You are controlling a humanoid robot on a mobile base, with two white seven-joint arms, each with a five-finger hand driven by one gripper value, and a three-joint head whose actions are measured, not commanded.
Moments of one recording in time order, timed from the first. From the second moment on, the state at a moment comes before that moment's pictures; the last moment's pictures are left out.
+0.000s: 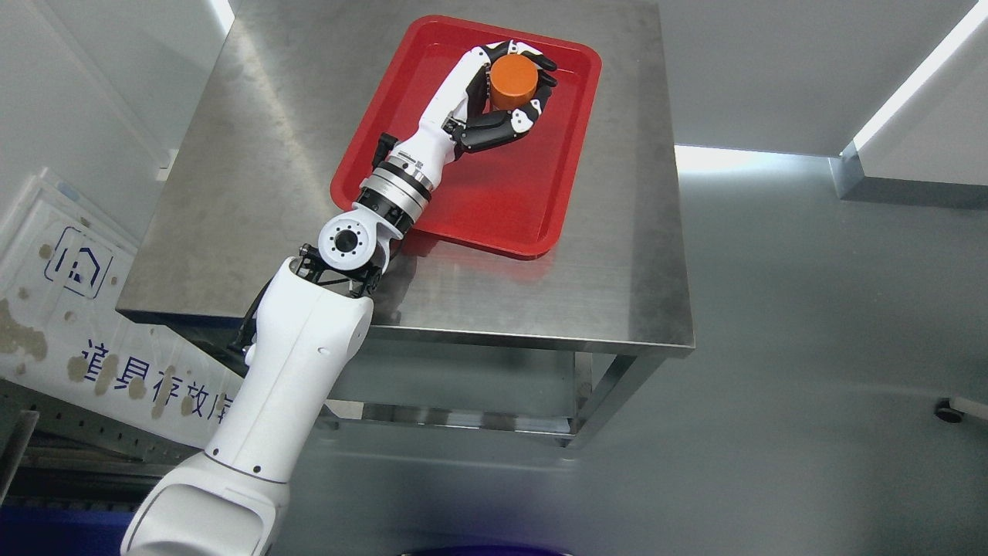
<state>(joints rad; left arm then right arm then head) -0.62 0.00 -0.35 -1.26 0.12 -0.13 -0.20 0.00 0.00 0.00 0.00 0.00 0.05 0.03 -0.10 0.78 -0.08</state>
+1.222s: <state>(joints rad) -0.81 0.00 -0.19 -1.14 0.11 0.02 -0.20 0.00 0.00 0.00 0.00 0.00 0.04 0.03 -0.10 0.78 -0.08</state>
